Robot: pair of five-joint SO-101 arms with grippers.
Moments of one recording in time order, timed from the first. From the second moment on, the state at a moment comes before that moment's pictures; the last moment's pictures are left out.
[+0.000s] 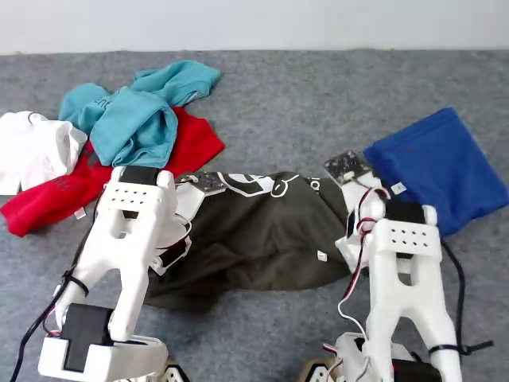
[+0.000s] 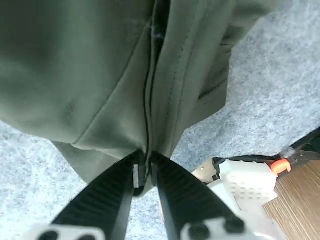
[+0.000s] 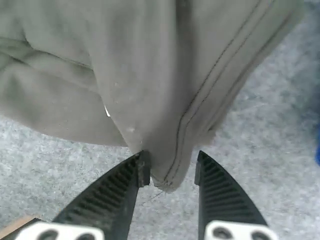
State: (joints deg) left arm 3.2 -5.1 29.6 98.2 -27.6; right arm 4.0 -27.0 45.4 72.0 33.5
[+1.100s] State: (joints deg) left arm 3.2 -5.1 29.8 98.2 -27.3; right arm 7.3 -27.0 57.1 62.8 39.3
